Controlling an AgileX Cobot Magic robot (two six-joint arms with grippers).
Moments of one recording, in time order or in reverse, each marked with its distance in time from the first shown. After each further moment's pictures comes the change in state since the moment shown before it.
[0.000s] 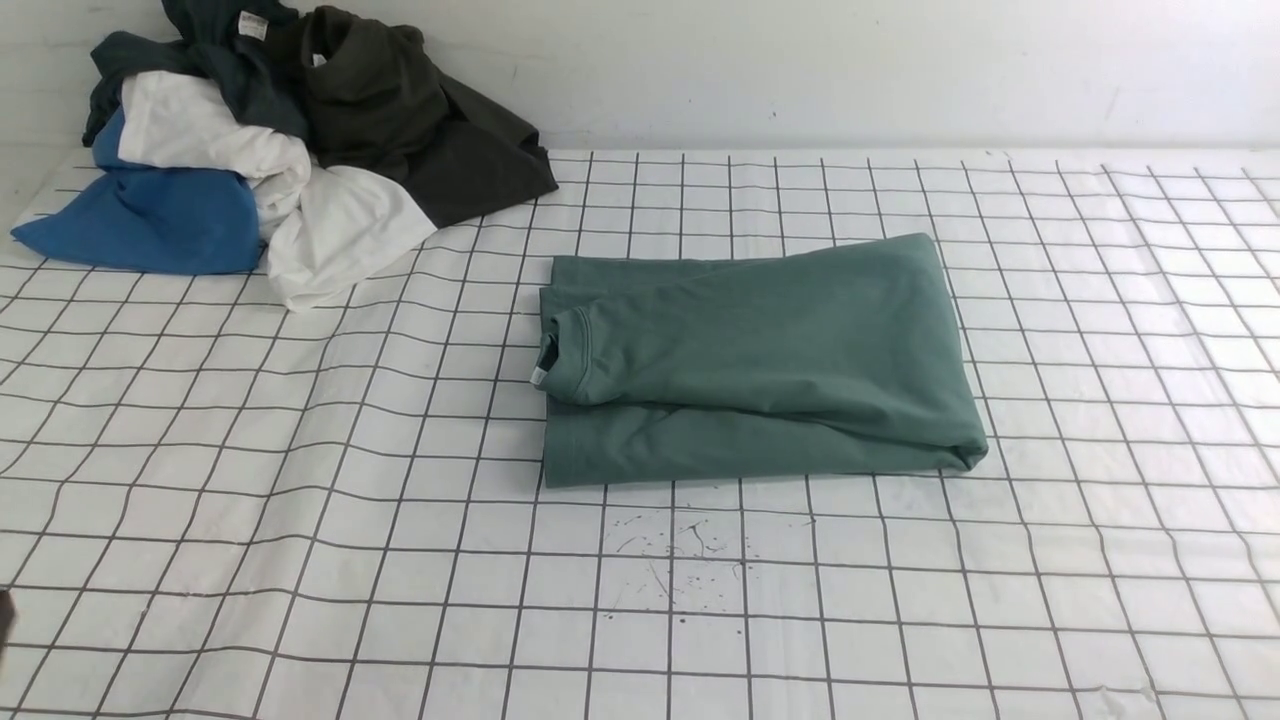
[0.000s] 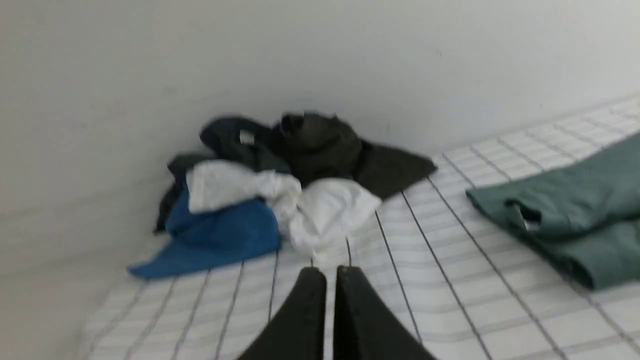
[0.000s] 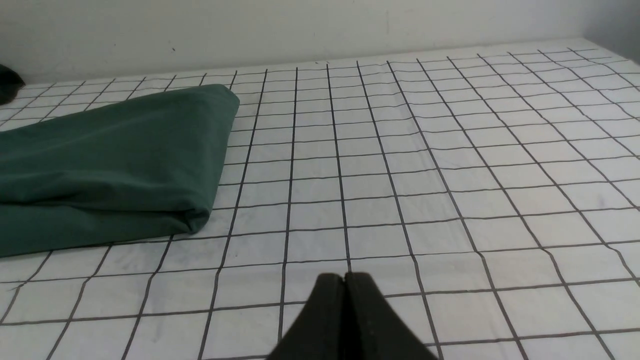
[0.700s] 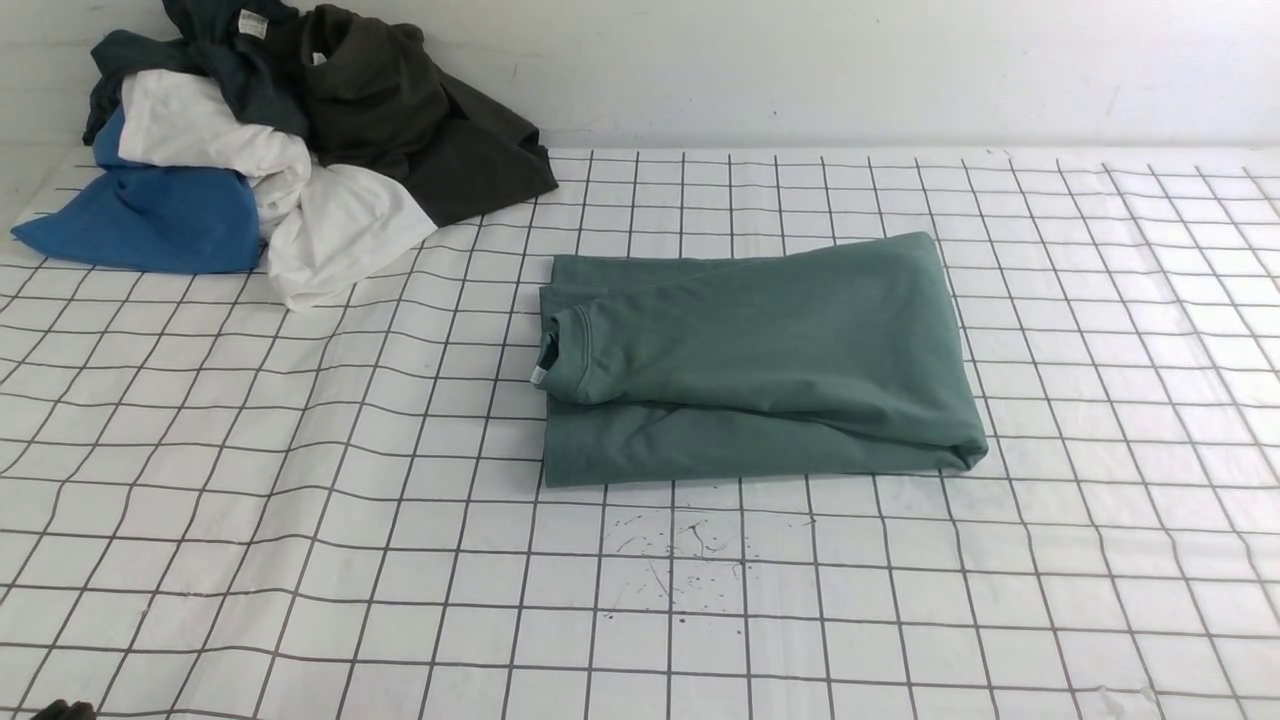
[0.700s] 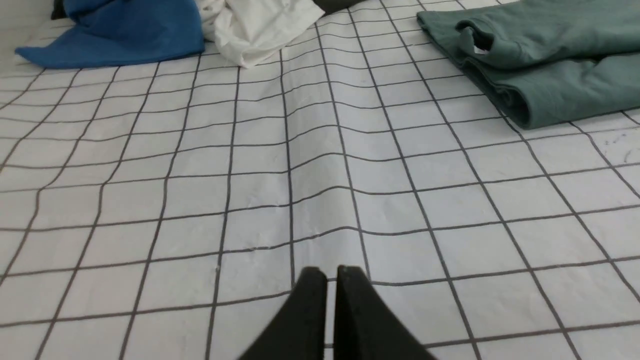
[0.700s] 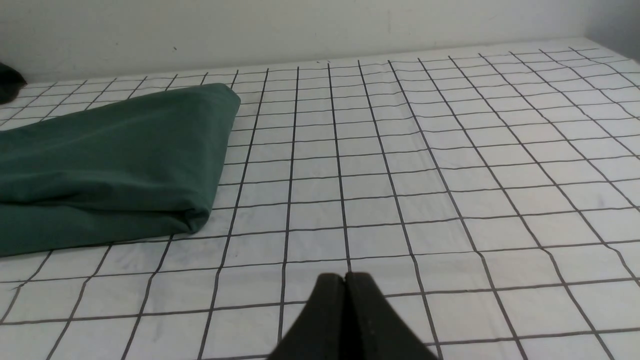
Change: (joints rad) right arm 0.000 0.000 -0.001 0.001 0.001 0.000; left arm 0.001 0.000 0.012 0.131 0.262 -0.301
